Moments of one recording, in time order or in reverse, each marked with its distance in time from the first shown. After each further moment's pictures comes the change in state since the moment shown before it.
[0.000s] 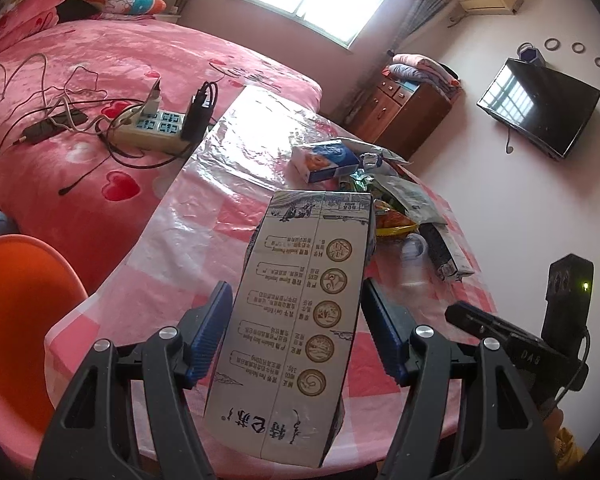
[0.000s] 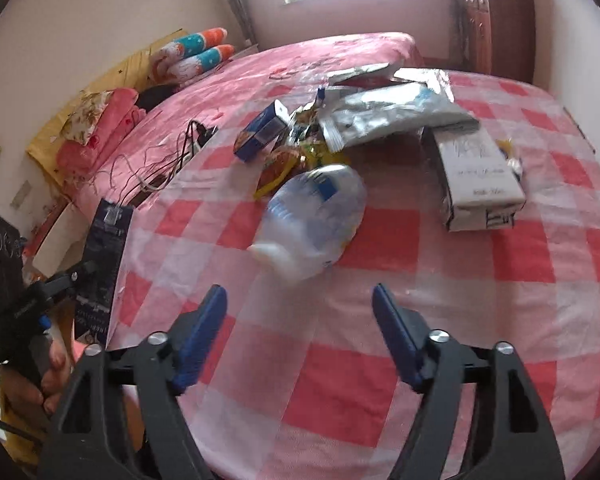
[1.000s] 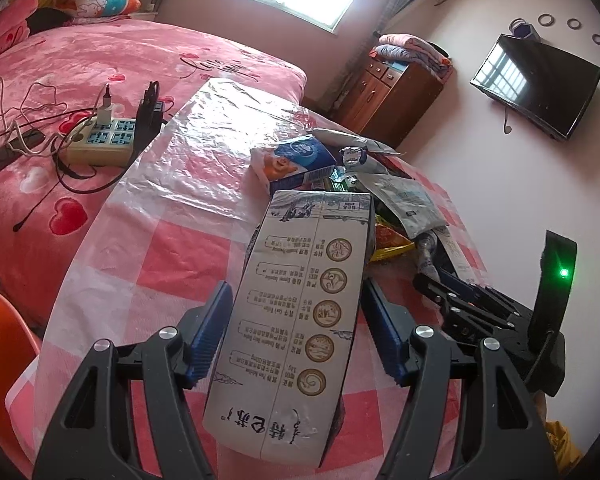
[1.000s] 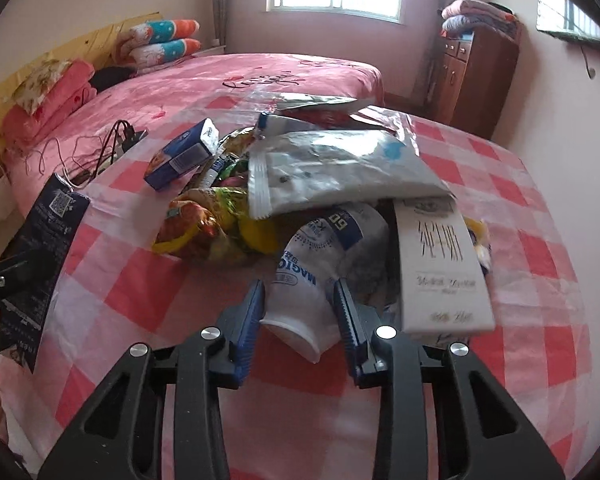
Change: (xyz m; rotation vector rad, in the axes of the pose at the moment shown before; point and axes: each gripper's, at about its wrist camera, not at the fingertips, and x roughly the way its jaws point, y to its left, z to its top) left arm 0.059 -0.036 0.030 0.066 0.052 -0.006; right arm 0.044 -0.027 0.038 -0.109 -0.058 -0.239
